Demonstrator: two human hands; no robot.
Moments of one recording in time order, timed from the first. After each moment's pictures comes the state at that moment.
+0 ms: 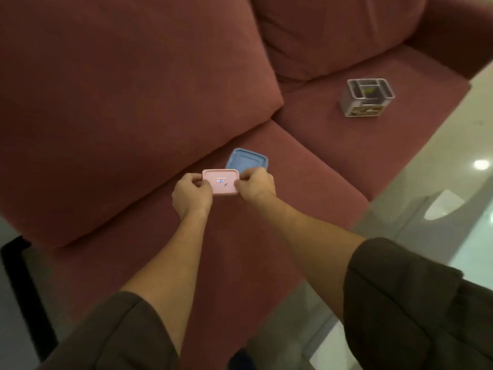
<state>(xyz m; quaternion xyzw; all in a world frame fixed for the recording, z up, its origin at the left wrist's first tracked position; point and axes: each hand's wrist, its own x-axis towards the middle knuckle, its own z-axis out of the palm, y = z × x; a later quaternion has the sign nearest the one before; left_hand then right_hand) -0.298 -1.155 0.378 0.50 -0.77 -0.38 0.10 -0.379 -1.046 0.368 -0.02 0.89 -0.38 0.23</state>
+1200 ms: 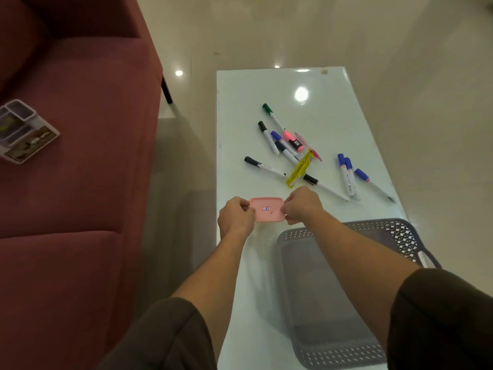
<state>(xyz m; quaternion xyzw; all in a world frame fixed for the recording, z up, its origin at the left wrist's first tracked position) -0.400 -0.488 0.258 0.01 -0.90 -0.36 -0.25 -0.353 -0.327 0.263 0.46 0.79 -0.36 0.18</state>
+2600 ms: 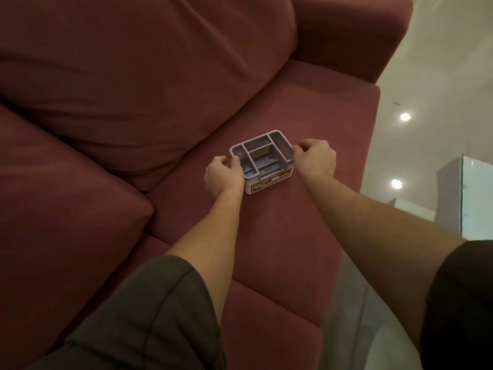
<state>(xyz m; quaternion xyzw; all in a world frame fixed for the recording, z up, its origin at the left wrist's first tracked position) -0.821 -0.932 0.307 0.33 -0.84 -0.43 0.05 -0.837 -0.769 0.337 0.24 0.89 -0.39 -0.04</state>
